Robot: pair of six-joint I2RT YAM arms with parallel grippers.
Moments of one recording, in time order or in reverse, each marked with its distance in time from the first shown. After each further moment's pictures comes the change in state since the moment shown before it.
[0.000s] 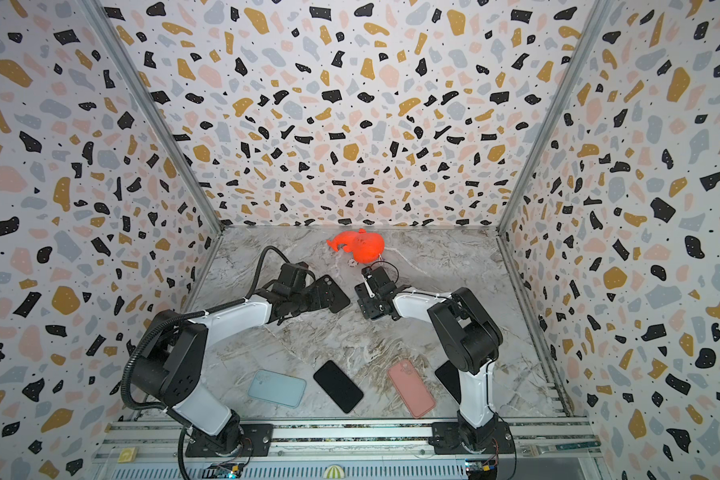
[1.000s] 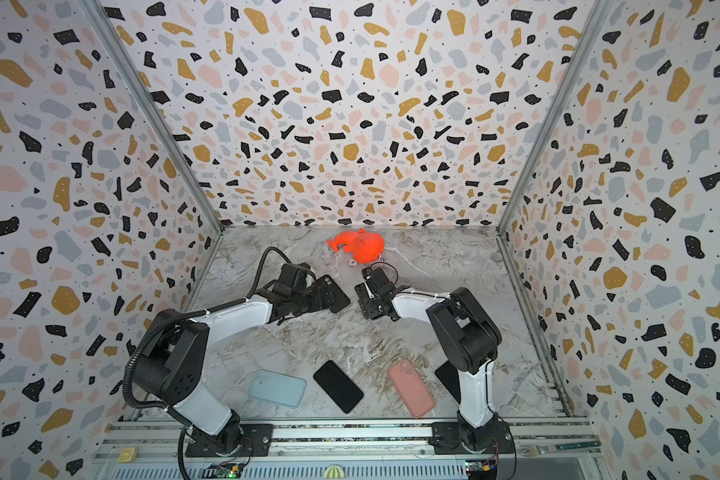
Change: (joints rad) left arm 0.000 0.008 0.000 0.003 0.043 0.000; right arm 0.006 0.001 0.000 -0.001 0.006 0.031
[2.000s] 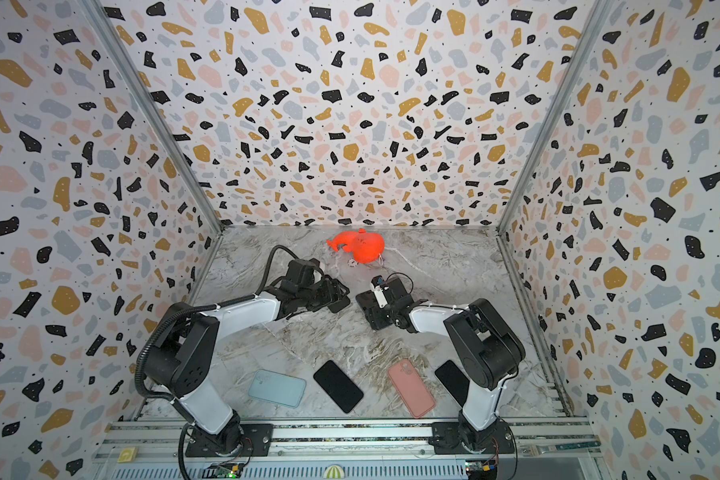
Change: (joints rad) left arm -0.047 0.082 0.067 0.135 0.158 -0.177; right arm -0.050 -0.169 -0.267 0.183 -0.237 0.033
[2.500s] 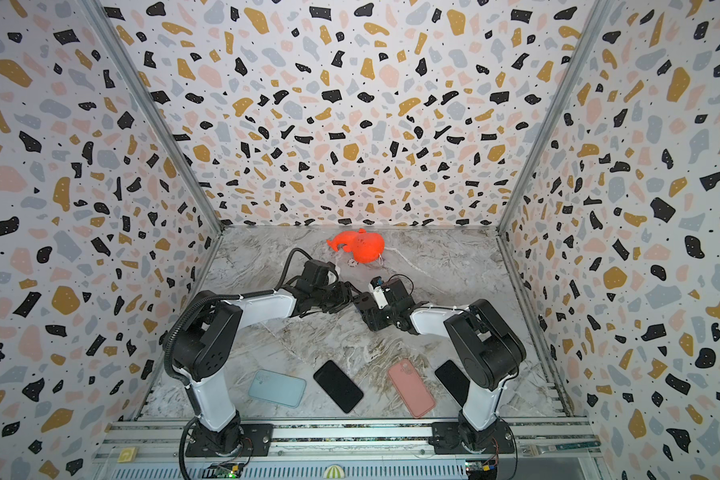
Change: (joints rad) left arm -0.041 0.138 0.082 0.042 0.085 -0.071; right arm -0.003 -0.003 -0.023 0.047 -0.067 0.023
